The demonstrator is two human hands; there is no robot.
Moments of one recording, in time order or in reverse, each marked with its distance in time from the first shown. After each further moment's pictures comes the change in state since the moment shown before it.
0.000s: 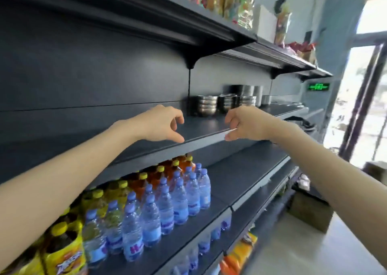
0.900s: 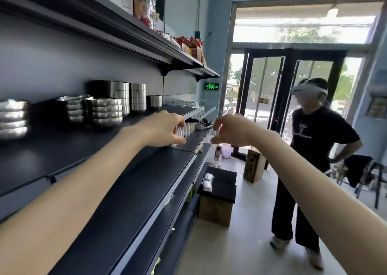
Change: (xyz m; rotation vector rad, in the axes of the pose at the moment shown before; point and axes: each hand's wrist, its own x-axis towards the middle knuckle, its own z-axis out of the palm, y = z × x) left_hand 0.453 0.287 0.188 -0.082 -0.042 0.477; right_hand 0.059 0.471 -0.053 -0.131 0.073 0.475
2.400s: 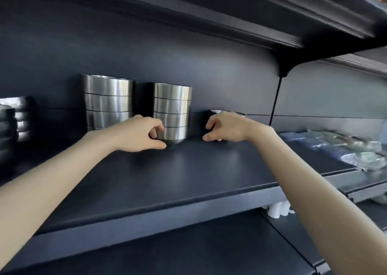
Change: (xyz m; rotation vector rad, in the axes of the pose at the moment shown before) left_hand 0.452 -0.315 0.136 0.155 0.151 -0.969; right_hand 0.733 0.136 0.175 0.239 -0.251 -0.847
